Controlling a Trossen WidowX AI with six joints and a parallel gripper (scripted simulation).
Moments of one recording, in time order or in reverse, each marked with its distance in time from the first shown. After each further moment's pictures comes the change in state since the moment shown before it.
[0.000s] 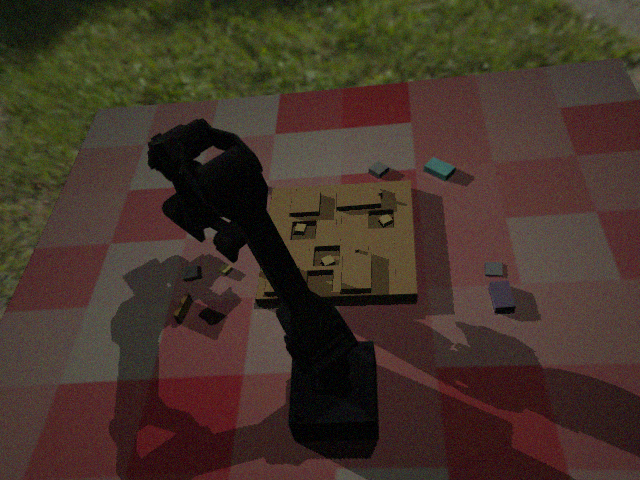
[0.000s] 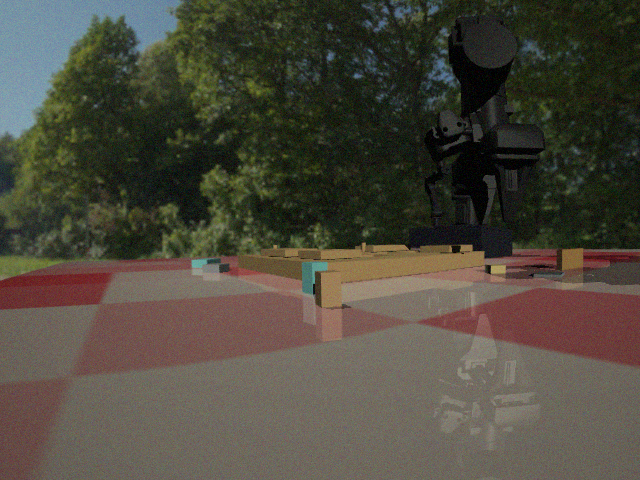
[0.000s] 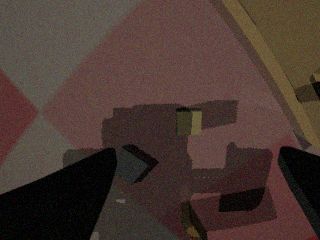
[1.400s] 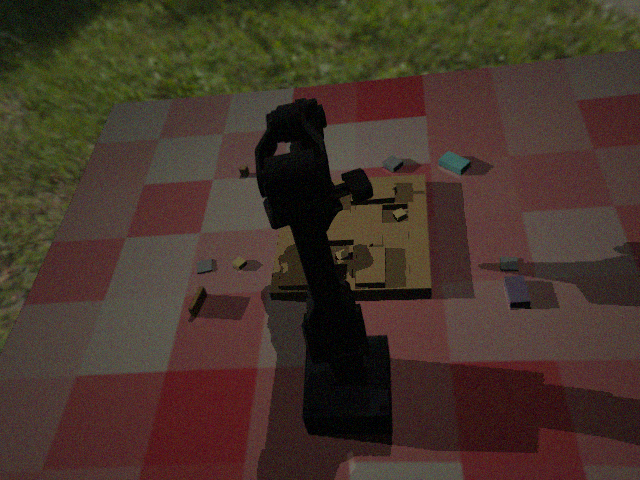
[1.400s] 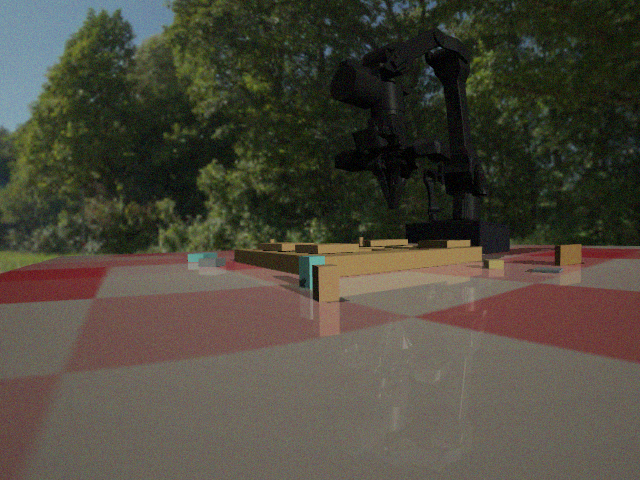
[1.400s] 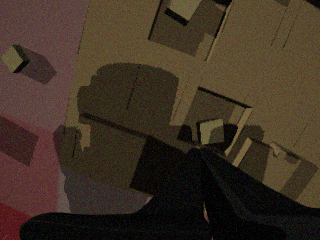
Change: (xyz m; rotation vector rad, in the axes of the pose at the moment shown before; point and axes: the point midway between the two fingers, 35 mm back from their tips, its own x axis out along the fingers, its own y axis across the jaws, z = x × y) arm -0.022 -0.140 0.118 -1.036 -0.007 -0.007
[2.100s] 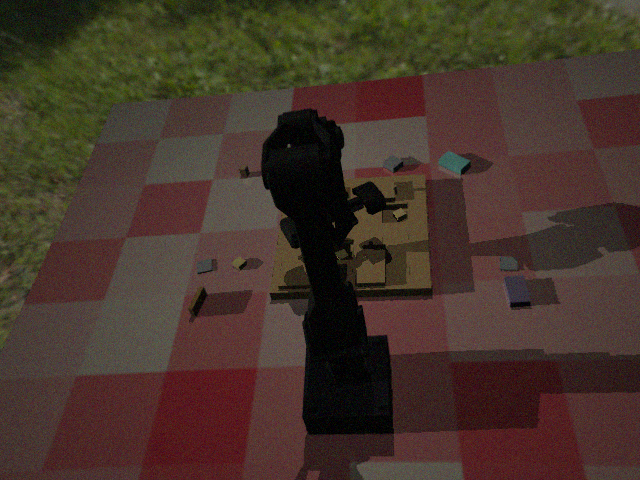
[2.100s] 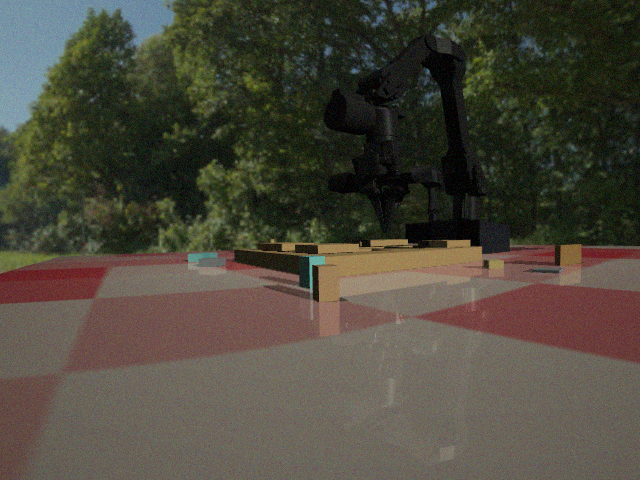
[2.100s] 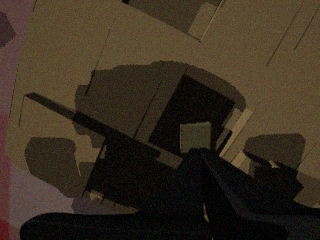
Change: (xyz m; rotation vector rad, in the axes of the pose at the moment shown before) arm 0.038 -0.019 -0.013 -0.130 -0.002 -0.002
